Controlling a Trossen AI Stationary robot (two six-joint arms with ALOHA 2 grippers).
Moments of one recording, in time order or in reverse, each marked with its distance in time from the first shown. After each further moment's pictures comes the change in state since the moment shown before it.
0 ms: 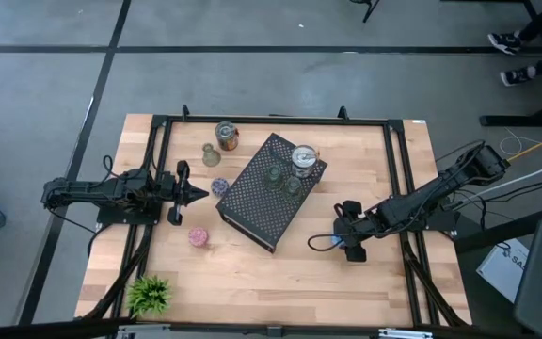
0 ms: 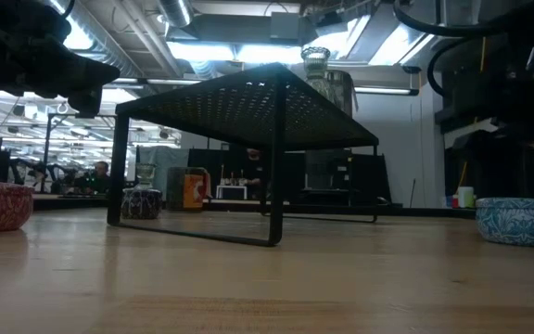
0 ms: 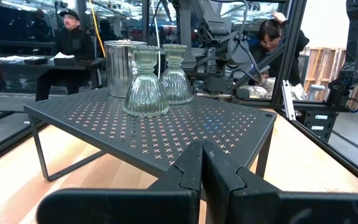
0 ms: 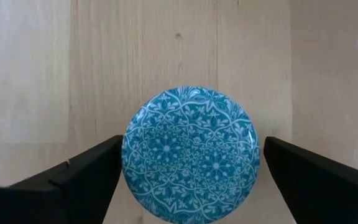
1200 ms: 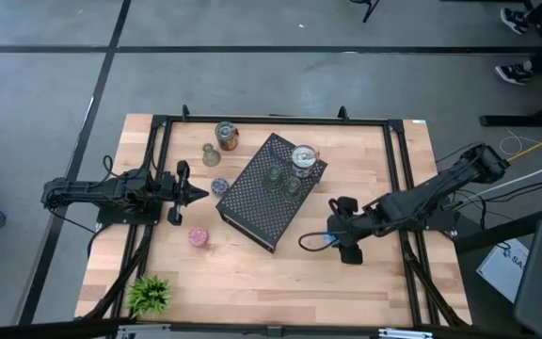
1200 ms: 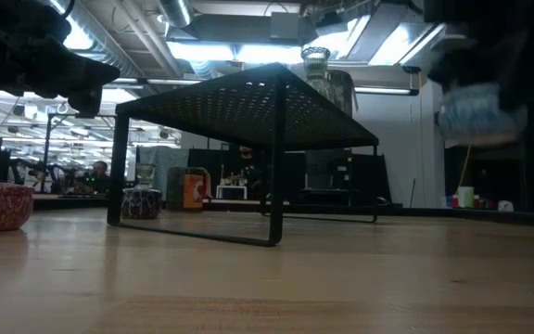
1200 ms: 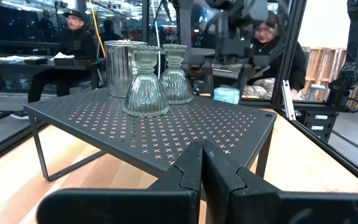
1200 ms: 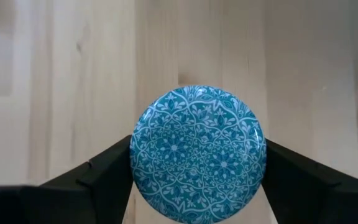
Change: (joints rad) left arm 0.000 0.000 0.000 0.000 0.000 0.000; right arm 0.000 0.001 0.368 -0.310 0.000 0.008
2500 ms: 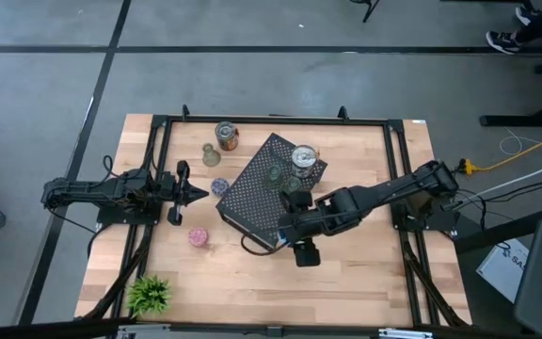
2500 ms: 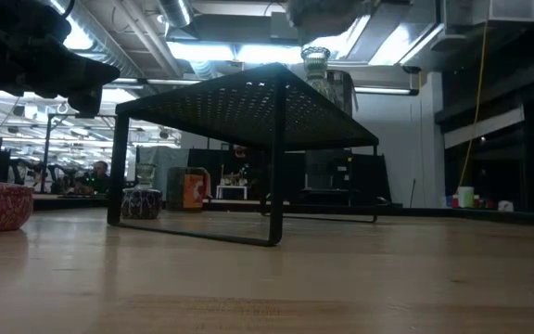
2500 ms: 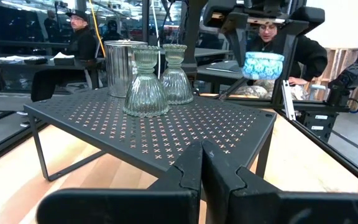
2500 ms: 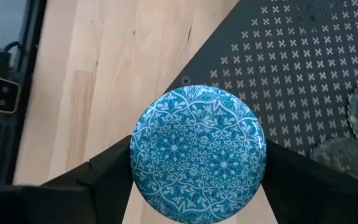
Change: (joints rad) left arm 0.000 0.000 0.000 0.000 0.000 0.000; right arm -0.110 0.492 0.856 -0.317 -0.009 -0.247
